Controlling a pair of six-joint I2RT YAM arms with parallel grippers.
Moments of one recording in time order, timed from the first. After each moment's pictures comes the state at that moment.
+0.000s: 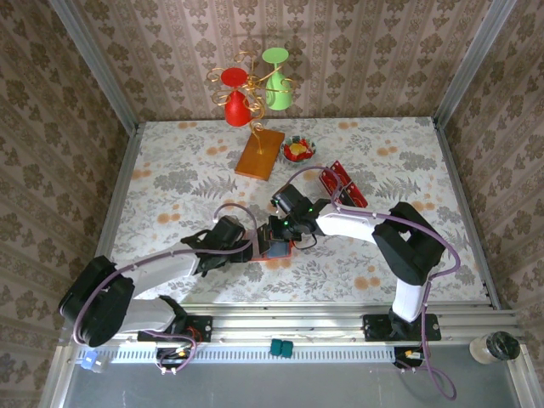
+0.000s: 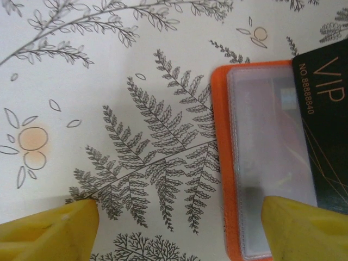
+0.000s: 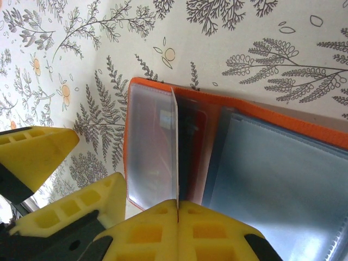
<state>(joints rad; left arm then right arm) -0.76 1.27 0.51 -0.30 -0.16 -0.61 0.76 1.82 1.10 -0.27 -0.32 0.79</state>
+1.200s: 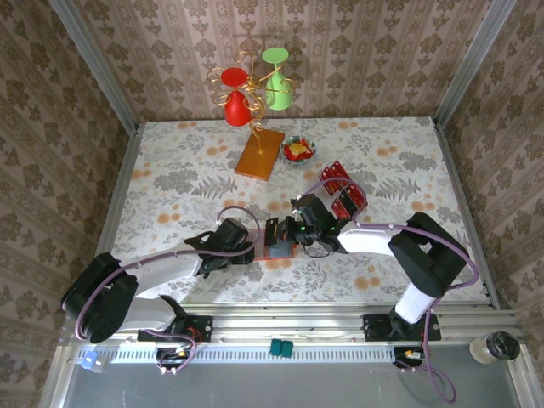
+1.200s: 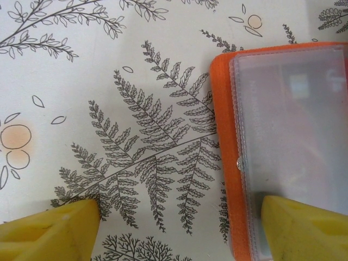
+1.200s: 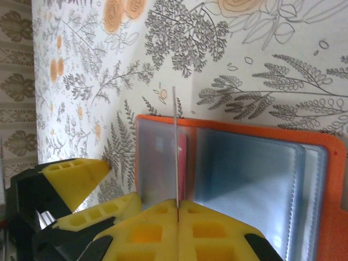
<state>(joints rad) -0.79 1.29 0.50 -0.28 -0.18 -0.61 0.72 1.67 0.77 0.18 -0.28 0.95</state>
